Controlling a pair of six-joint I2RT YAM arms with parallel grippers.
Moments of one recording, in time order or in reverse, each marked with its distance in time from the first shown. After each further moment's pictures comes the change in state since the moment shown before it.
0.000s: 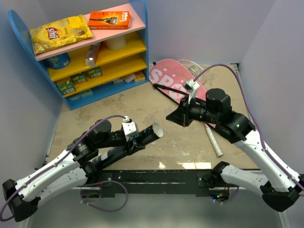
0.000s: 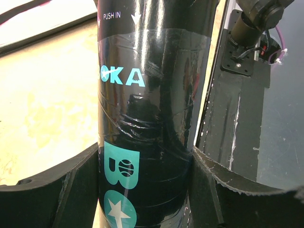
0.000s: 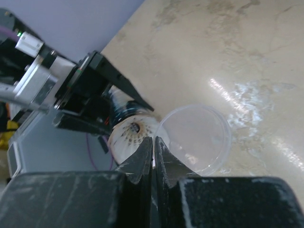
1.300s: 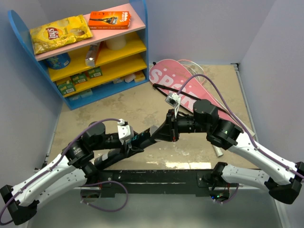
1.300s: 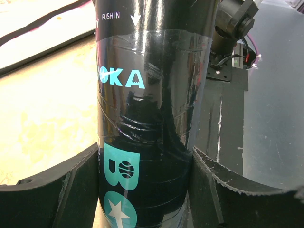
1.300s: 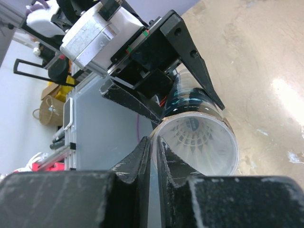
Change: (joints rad) left arm 0.000 -0.081 0.000 -0.003 0.083 0.000; right arm 0.238 0.006 -0.118 0.214 -0.140 0.118
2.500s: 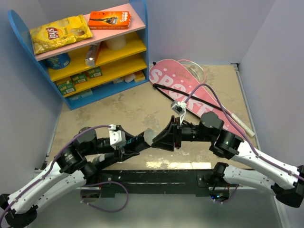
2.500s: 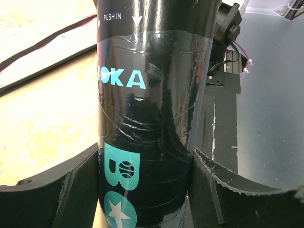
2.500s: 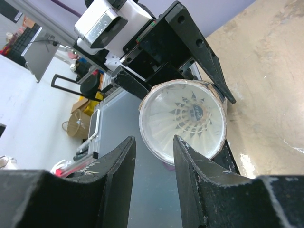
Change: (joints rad) left arm 0.000 -0.152 -0.014 -0.055 0.014 0.007; right arm 0.076 -0.124 -0.221 0.283 0.015 0.158
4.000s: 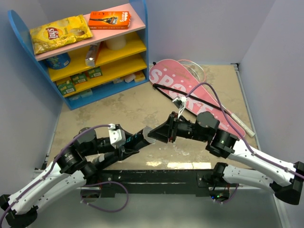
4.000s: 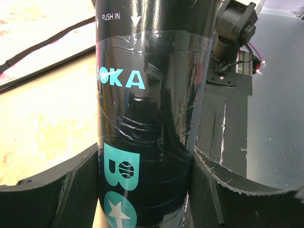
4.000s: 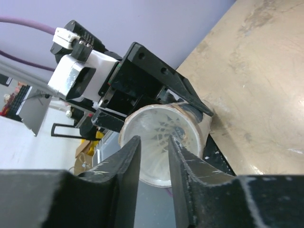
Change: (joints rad) left arm 0.007 -0.009 -0.015 0.001 -0.047 0.000; right arm 0.020 0.033 -0.014 0.070 0.228 0.147
